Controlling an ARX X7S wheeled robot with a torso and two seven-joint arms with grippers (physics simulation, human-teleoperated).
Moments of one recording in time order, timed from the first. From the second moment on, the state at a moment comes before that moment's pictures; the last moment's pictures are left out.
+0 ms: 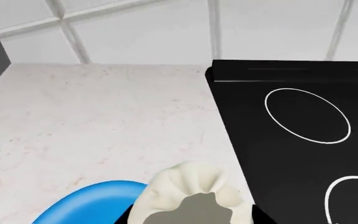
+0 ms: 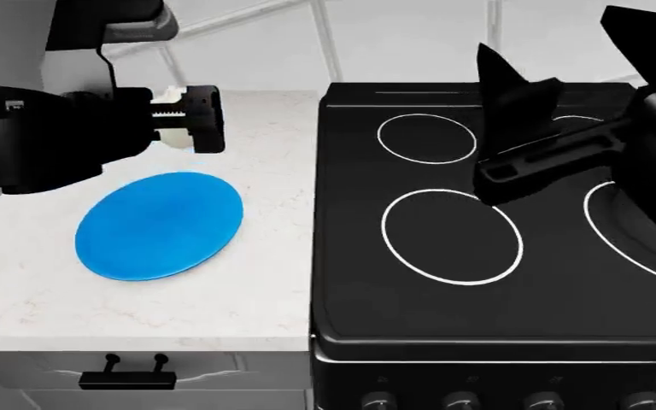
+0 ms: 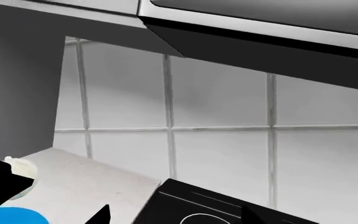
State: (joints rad) left arm -1.36 -0.49 0.27 -0.21 -1.44 -1.36 -0.75; right arm 1.34 0.77 -0.15 -0.66 2.06 1.18 1.22
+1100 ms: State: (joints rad) left arm -1.48 -0.47 0.31 -0.20 -1.46 -1.34 -0.73; right arm 1.35 0.82 -0.15 -0.67 2.06 1.16 1.20
